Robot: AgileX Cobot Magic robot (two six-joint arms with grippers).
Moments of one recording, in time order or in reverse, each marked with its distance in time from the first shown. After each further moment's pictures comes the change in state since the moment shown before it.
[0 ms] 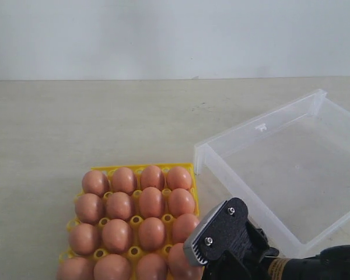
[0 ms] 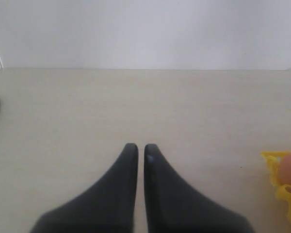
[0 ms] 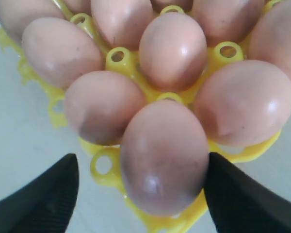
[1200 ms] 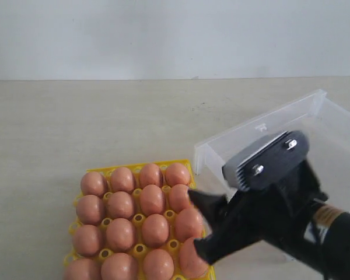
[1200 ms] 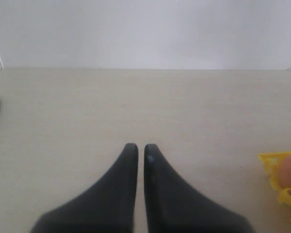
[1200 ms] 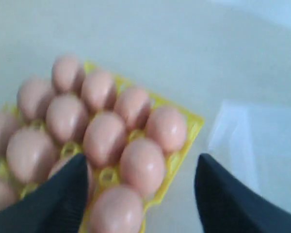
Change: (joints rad) left arm 0.000 0.000 0.000 0.000 0.000 0.000; right arm 0.000 -0.278 -0.004 0.619 -0.067 -0.581
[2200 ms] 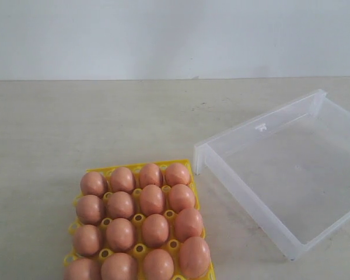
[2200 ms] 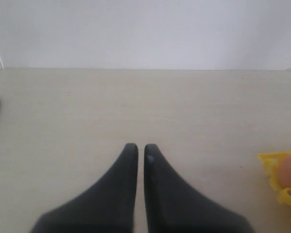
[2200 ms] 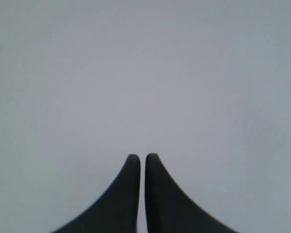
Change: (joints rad) left arm 0.000 0.000 0.000 0.000 0.000 0.000; right arm -0.117 -0.643 -0.490 0.275 -0.380 -1.293
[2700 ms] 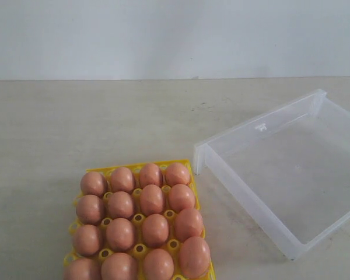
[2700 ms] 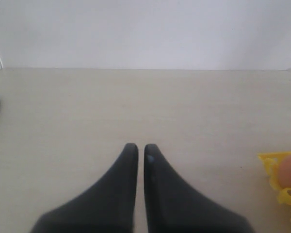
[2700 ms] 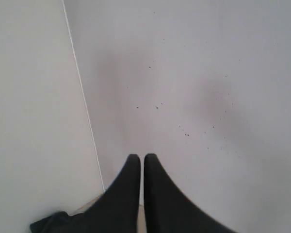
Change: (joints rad) left arm 0.000 0.000 0.000 0.000 0.000 0.000; right arm -0.002 -0.013 -0.073 0.970 0.817 0.020
